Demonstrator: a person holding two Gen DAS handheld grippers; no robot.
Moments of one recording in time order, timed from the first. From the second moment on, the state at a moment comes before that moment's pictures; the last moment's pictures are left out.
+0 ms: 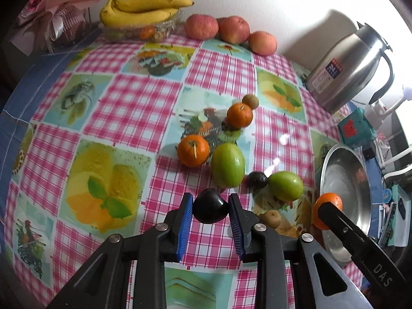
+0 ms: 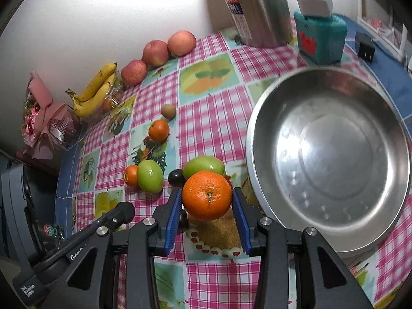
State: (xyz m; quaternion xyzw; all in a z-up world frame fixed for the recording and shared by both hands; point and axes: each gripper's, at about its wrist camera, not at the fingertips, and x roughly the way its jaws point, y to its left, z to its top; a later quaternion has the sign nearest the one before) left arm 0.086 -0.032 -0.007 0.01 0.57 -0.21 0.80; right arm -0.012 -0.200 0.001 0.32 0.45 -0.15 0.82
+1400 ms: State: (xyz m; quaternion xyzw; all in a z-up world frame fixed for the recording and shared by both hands) left arm 0.046 -0.183 0.027 0.11 0.53 -0.28 0.79; right arm -0.065 -0.298 0.017 0.20 0.44 -0.37 0.79
